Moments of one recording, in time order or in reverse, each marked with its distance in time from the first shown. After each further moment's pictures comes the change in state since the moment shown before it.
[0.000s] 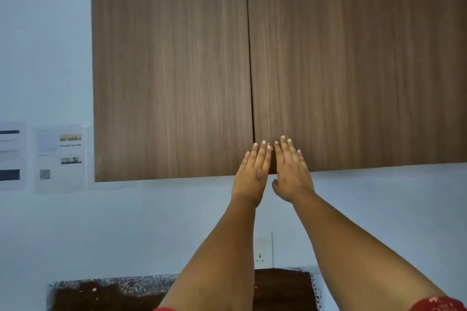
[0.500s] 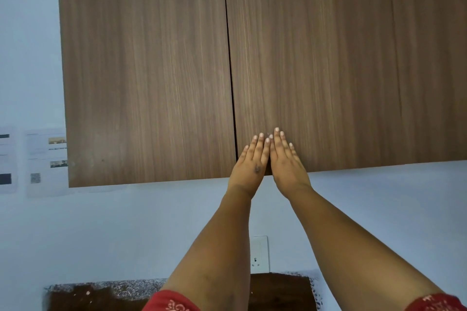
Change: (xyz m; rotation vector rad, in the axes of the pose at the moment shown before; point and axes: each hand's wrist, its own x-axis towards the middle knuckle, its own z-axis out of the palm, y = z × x) left_hand 0.052 0.015 0.043 0.102 -0.085 0.036; right_hand 0.033 0.048 0.026 -0.030 0.003 -0.088
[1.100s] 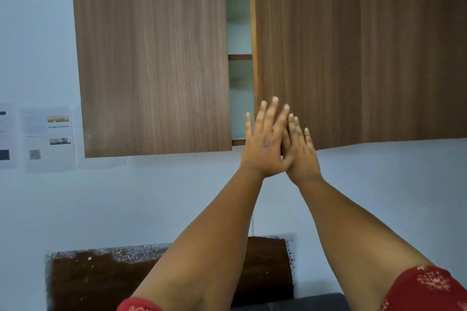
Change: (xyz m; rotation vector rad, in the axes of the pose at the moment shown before) left_hand -0.046 0.073 -0.131 -0.362 0.366 0.019; right_hand -0.088 0.011 -0.083 -0.138 0.133 0.021
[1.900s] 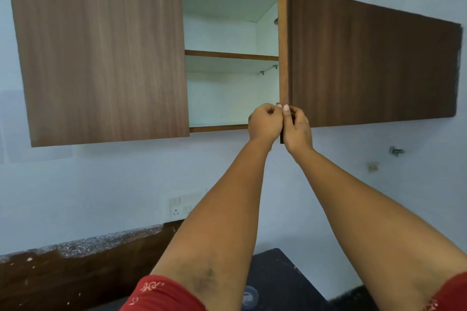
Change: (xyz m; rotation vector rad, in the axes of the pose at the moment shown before) left_hand 0.039 0.140 -0.066 -0.986 -0.131 -0.774; right_hand -0.053 0.041 -0.153 0.817 0.131 0.689
